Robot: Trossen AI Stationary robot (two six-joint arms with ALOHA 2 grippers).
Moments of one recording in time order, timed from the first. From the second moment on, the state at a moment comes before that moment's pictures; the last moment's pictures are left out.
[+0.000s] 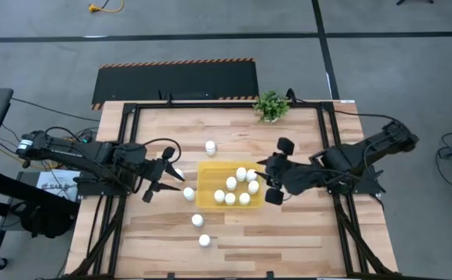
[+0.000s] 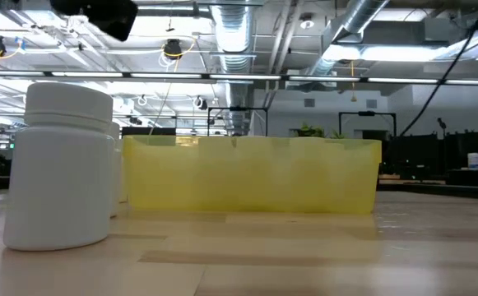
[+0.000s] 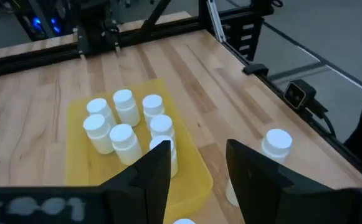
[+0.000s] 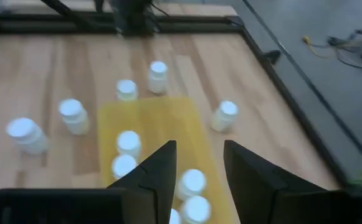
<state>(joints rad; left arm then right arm) -0.14 0.79 0.65 -0.26 0.18 0.14 0.43 1.37 1.40 -0.82 0.62 0.29</state>
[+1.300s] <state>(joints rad) 0.08 1.33 1.17 -0.59 0.29 0.36 0.34 0.74 0.36 -0.04 0.24 0.20</state>
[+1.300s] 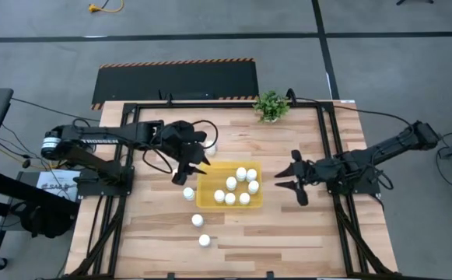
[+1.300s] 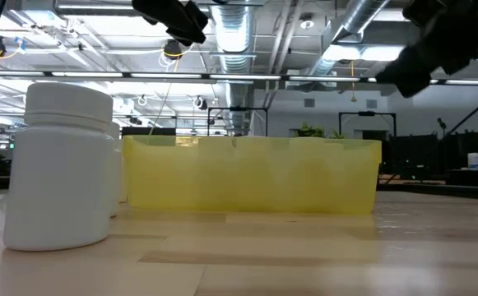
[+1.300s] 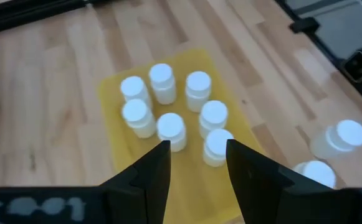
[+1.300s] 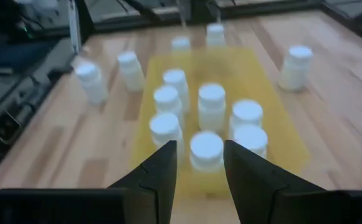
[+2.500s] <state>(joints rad) 0.36 1.71 1.64 -1.01 0.15 0.84 0.27 0.75 0.34 0.10 0.21 -0.01</state>
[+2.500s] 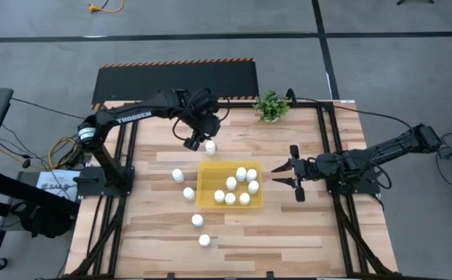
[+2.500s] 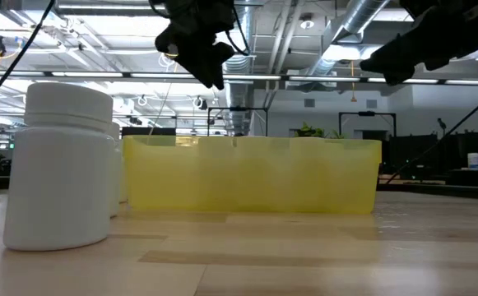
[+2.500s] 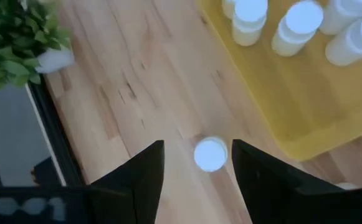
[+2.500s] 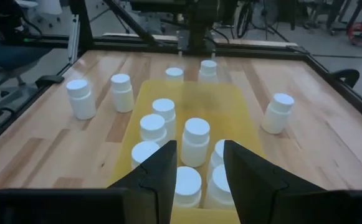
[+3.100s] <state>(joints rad) 0.37 1.70 1.56 -1.04 0.16 0.72 0.26 0.75 0.34 0.10 0.21 -0.01</state>
